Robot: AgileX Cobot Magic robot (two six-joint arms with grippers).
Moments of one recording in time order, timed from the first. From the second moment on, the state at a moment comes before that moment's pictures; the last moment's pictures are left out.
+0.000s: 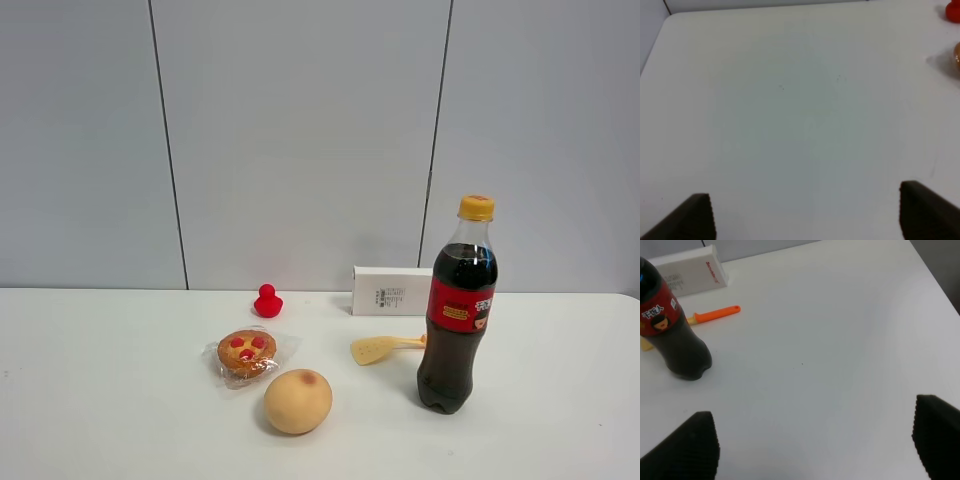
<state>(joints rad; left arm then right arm) 0.05 0.00 -0.49 0.01 1.06 -0.02 0.00 0.00 -0.50 -0.12 1.07 0.22</state>
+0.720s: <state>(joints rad) 0.05 0.00 -0.49 0.01 1.06 -0.02 0.00 0.00 -0.50 -0.12 1.07 0.22</state>
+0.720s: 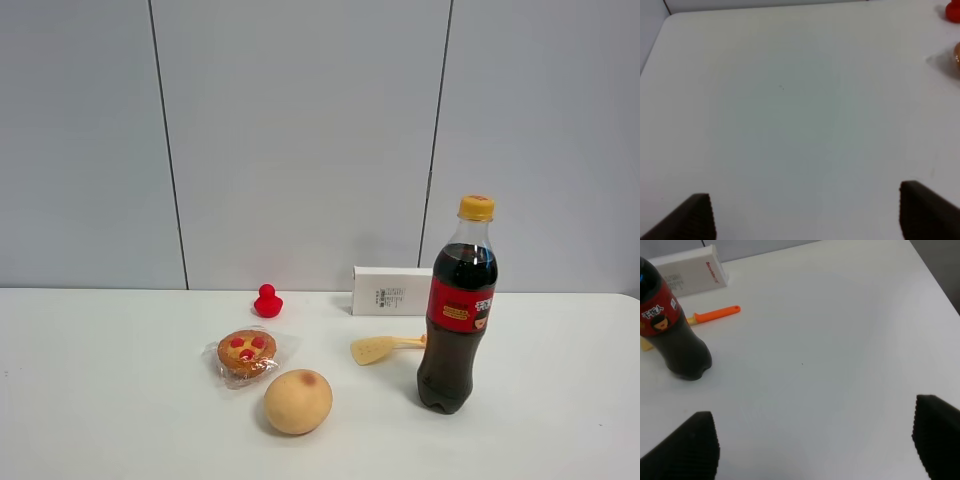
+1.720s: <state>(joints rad) 0.05 0.00 -0.49 0.00 1.06 -0.02 0.00 0.00 -0.50 -0.12 1.07 0.22</state>
